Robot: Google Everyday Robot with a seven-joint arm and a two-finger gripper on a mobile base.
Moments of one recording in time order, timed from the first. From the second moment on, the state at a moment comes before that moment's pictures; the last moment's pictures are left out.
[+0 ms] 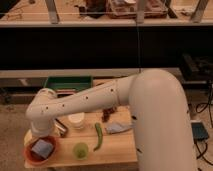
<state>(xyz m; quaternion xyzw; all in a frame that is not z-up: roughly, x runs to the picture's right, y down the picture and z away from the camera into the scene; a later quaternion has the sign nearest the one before) -0.304 0.225 0.683 -0.08 -0.40 -0.74 0.54</state>
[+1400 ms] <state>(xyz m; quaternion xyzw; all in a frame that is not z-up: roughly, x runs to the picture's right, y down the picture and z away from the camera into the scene) -0.190 0.219 0.682 -0.12 -0.36 -0.68 0.62</state>
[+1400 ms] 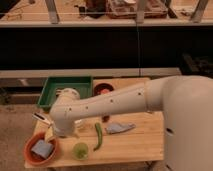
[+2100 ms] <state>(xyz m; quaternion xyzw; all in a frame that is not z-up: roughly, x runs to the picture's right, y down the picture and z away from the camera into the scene) -0.012 0.224 0.676 -0.21 -0.30 -0.60 0.71</state>
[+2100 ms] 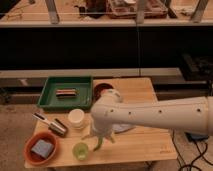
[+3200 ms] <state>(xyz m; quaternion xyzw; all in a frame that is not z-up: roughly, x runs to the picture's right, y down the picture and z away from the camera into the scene) 0.049 0.185 0.721 -0.24 -0.28 -0.58 0.72</state>
